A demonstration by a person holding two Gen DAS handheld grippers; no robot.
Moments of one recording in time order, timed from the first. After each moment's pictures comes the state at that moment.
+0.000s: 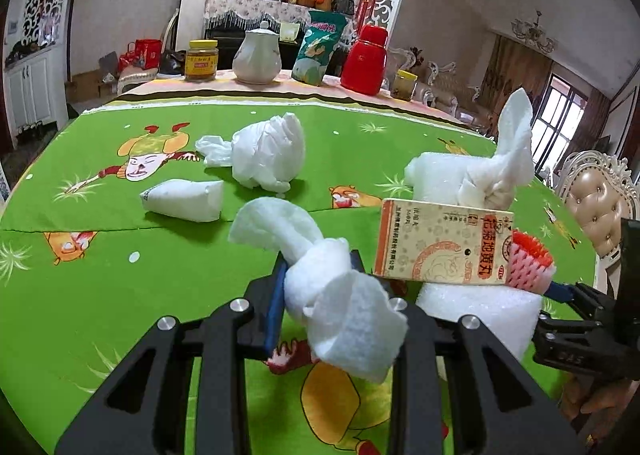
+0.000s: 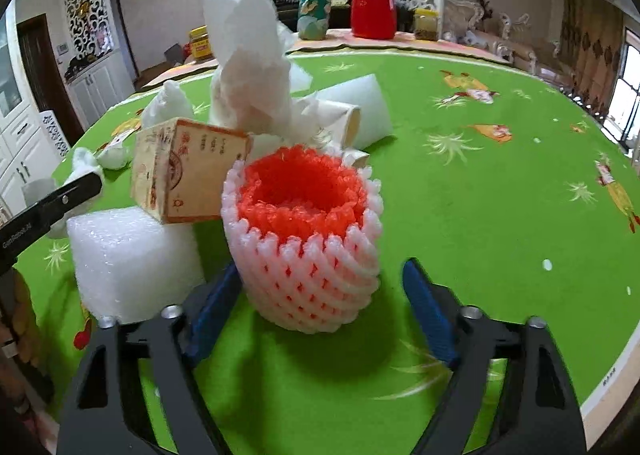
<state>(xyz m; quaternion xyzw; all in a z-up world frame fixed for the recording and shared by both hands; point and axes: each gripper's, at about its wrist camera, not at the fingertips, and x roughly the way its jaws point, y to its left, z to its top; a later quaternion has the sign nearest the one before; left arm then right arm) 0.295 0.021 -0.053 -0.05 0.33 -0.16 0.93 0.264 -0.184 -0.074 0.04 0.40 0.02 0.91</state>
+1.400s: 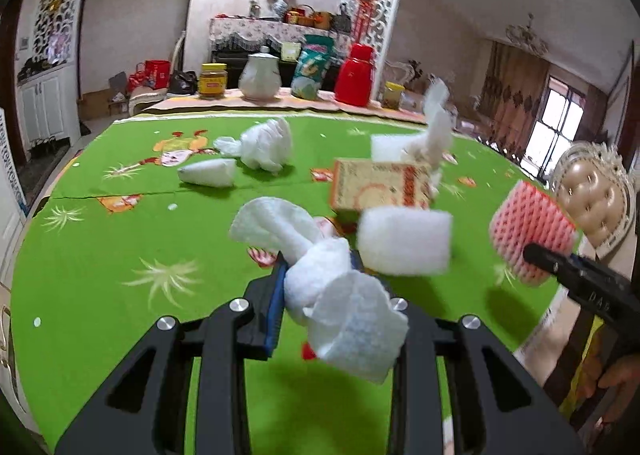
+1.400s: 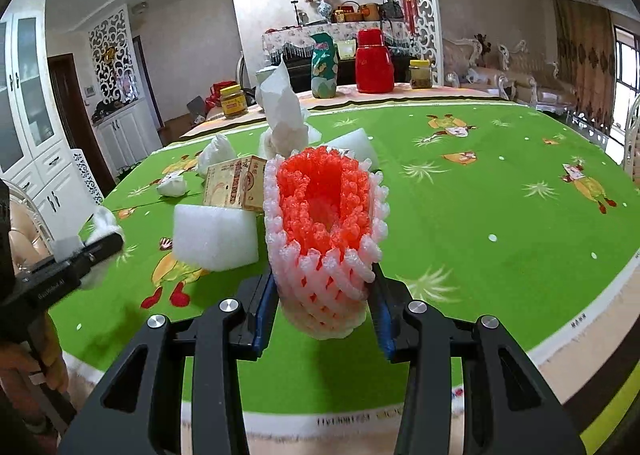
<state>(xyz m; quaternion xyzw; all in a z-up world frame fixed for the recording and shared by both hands) 0.172 0.017 -0.036 -0.03 0.30 -0.15 0.94 0.151 -0.202 -0.032 0.07 0.30 0.04 0.95</state>
